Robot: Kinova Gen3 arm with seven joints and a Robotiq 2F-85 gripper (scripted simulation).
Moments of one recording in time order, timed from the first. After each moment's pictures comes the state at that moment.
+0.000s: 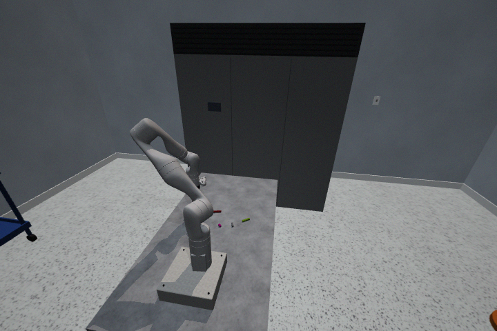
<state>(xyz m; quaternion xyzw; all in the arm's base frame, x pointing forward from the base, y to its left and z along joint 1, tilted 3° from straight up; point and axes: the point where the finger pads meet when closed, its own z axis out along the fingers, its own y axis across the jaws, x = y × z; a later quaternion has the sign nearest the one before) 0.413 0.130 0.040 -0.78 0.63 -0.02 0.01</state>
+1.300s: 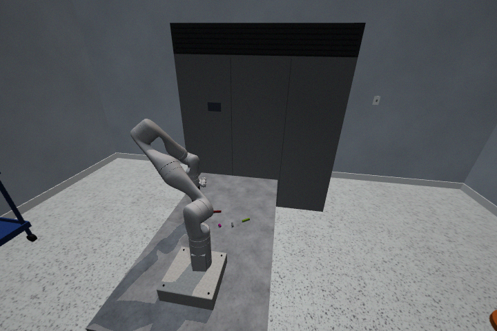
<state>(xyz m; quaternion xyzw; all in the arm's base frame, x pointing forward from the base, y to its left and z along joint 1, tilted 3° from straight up) 0.414 0.131 0.032 -0.78 0.63 -0.02 0.01</state>
